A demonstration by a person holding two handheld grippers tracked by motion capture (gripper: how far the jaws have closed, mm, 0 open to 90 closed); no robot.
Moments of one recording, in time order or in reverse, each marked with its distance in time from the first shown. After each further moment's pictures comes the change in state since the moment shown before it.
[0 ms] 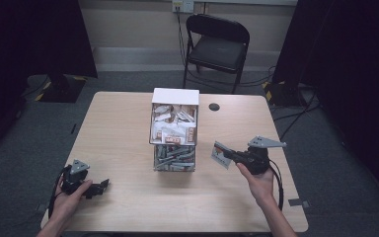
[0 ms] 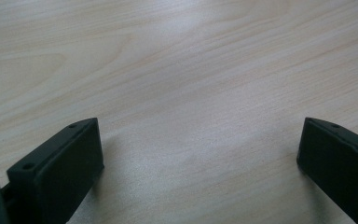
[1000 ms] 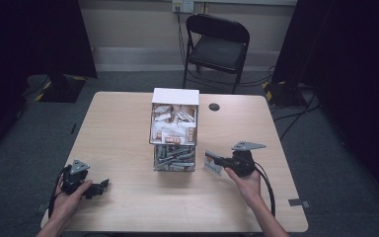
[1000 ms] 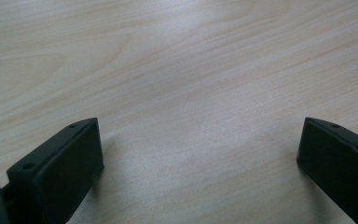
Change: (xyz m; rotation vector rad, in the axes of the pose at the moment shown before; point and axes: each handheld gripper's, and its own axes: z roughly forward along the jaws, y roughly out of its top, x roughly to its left) left arm 0.000 0.000 0.000 0.000 0.000 0.000; right arm -0.006 -0.028 0.047 0.142 0.007 0.011
